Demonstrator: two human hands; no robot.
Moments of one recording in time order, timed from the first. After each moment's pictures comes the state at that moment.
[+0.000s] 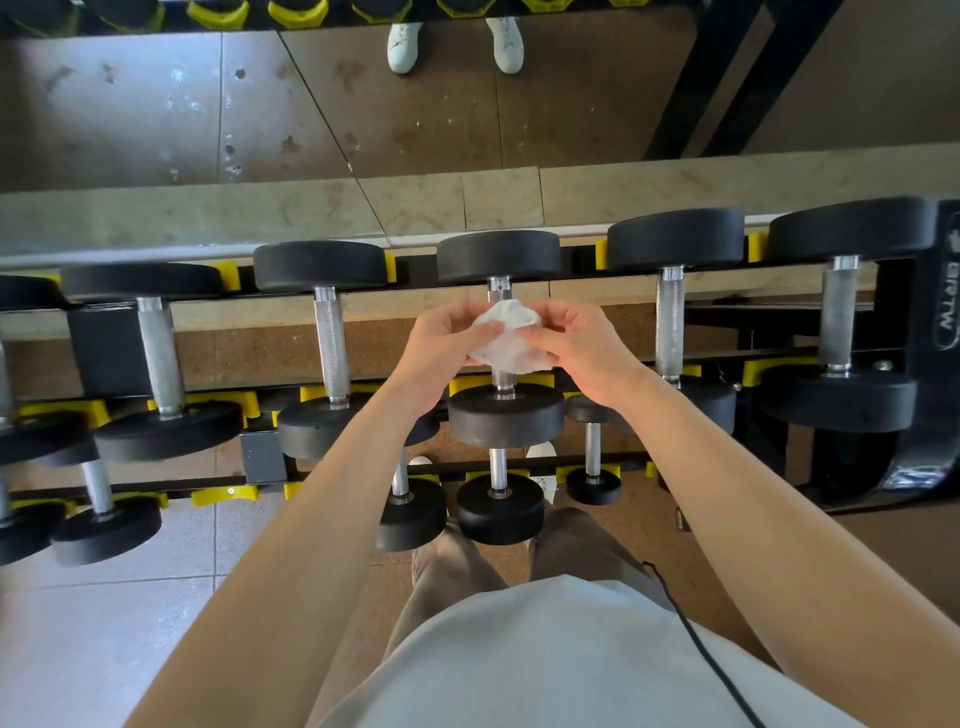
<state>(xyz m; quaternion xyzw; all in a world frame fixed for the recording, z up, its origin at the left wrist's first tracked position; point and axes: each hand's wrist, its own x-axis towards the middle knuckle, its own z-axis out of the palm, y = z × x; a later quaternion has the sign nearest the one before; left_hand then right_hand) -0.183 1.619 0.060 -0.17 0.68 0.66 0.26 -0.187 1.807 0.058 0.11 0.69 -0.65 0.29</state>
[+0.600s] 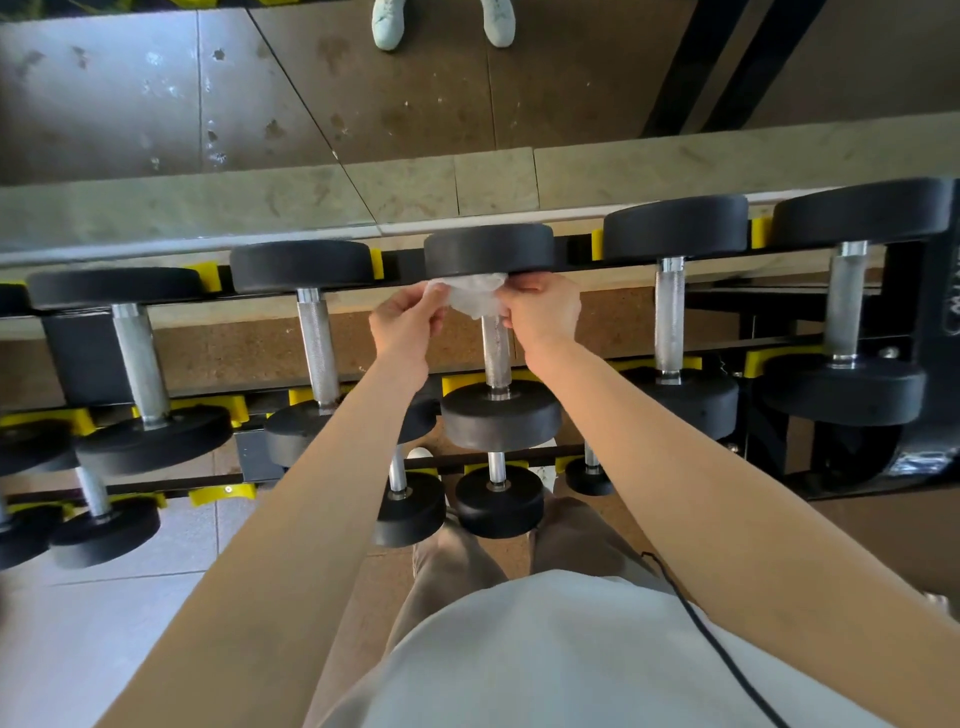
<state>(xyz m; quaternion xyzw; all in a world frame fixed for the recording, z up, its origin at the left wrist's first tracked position) -0.213 1.613 0.022 -0.41 0.63 0.64 0.13 -0.223 1.758 0.020 0.30 0.77 -0.56 0.11</state>
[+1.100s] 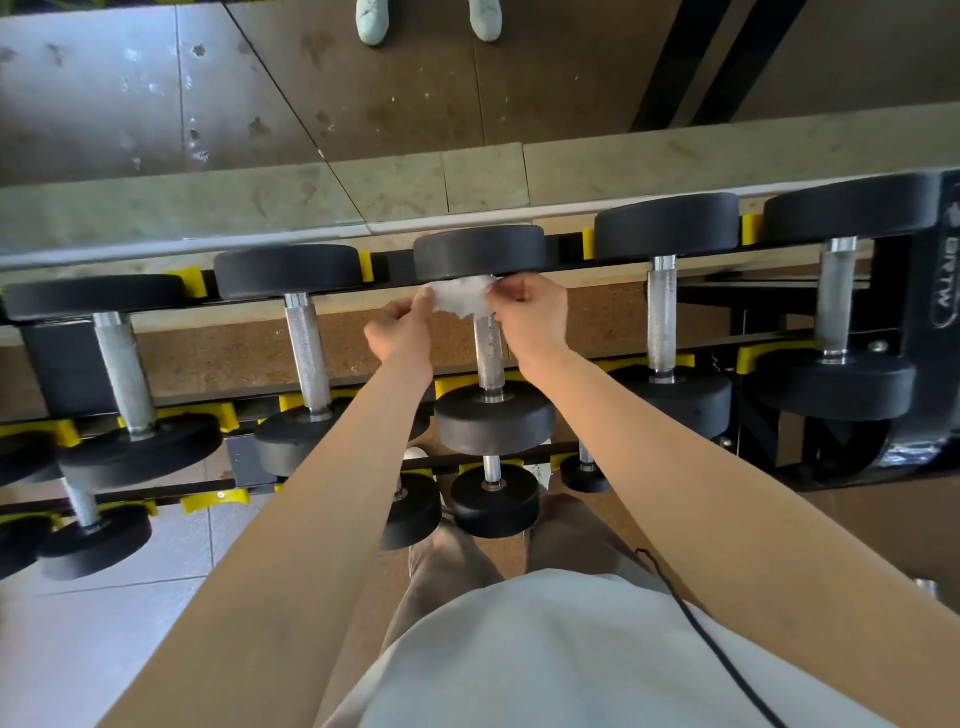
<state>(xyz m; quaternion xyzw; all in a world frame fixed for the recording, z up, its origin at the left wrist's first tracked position) -0.219 1.630 0.011 -0.51 0.63 0.58 0.09 -0.219 1.756 0.016 0.27 0.78 -0.56 0.10</state>
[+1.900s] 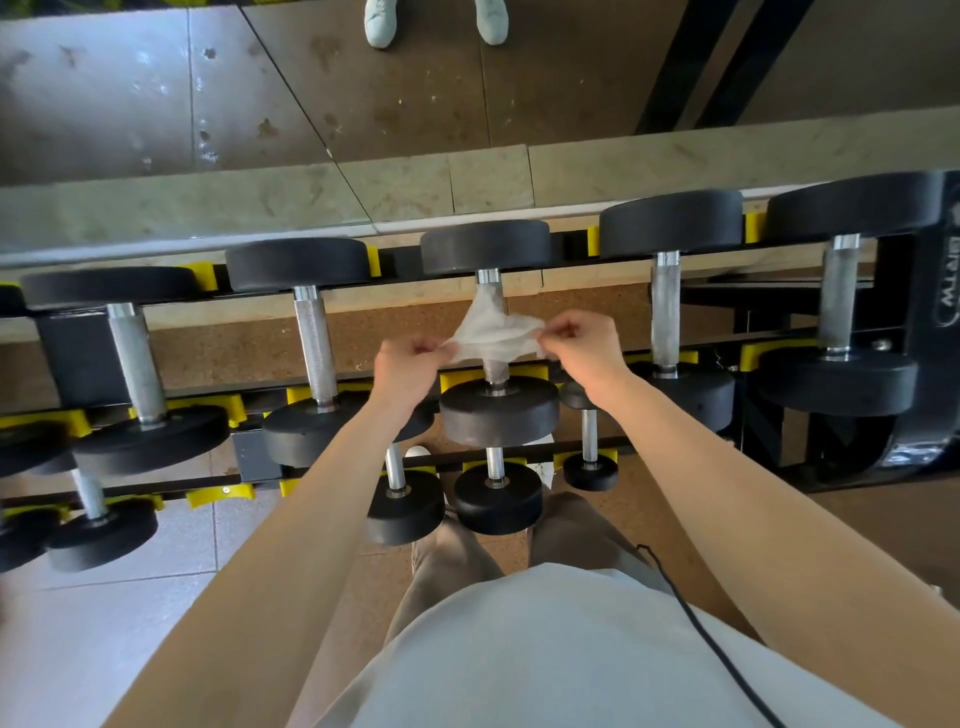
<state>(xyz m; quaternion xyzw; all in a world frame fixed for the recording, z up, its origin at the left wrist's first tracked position) -0.173 1.600 0.009 -0.29 0.80 0.46 0.26 -0.182 1.821 0.007 0.24 0.80 -0.49 0.24</state>
